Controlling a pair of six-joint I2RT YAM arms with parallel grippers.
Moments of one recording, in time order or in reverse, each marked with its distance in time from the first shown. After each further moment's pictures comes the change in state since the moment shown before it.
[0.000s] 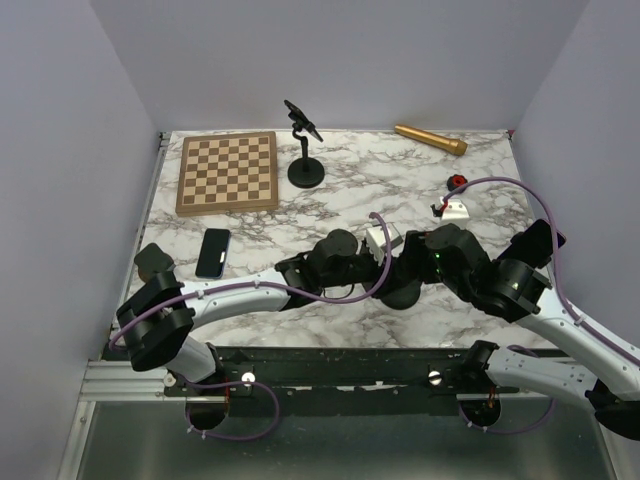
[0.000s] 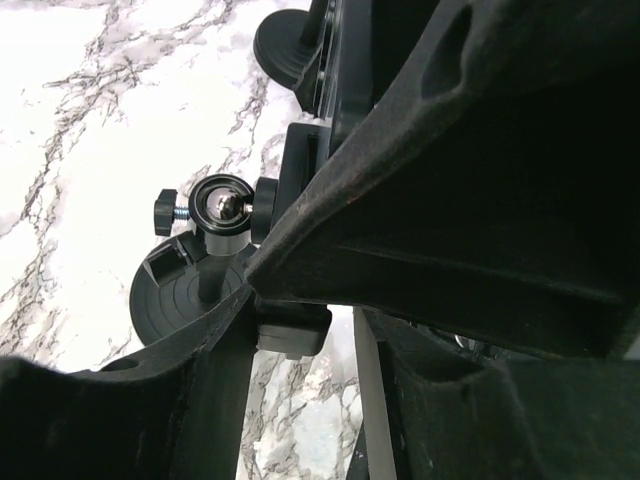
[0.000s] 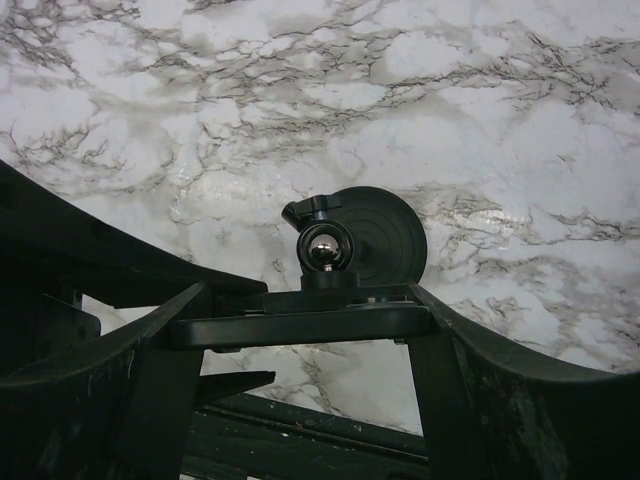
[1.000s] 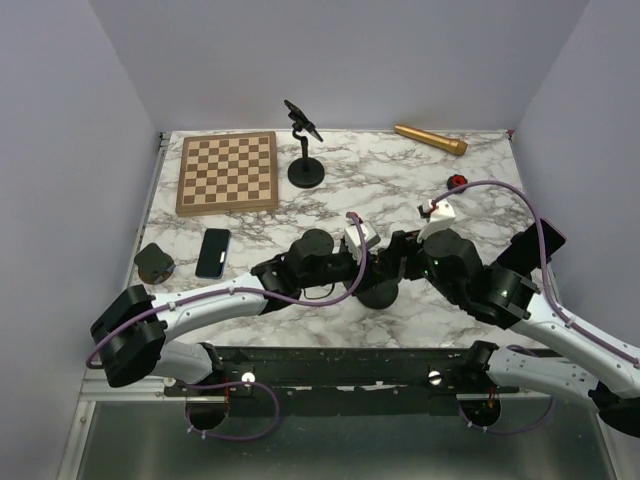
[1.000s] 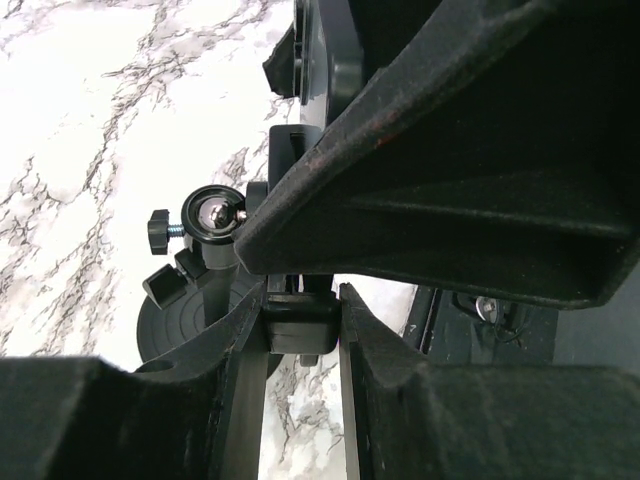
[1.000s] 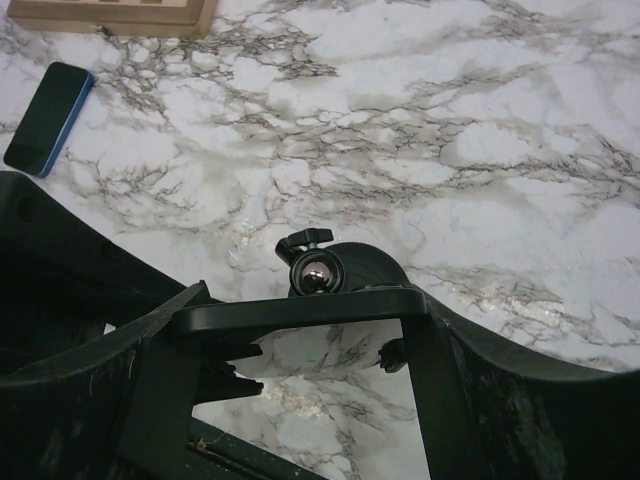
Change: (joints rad) left arm 0.047 -0.143 -0.101 -0.043 0.005 0.046; right arm 0.037 -0.029 -0.107 0.286 0.004 -0.119
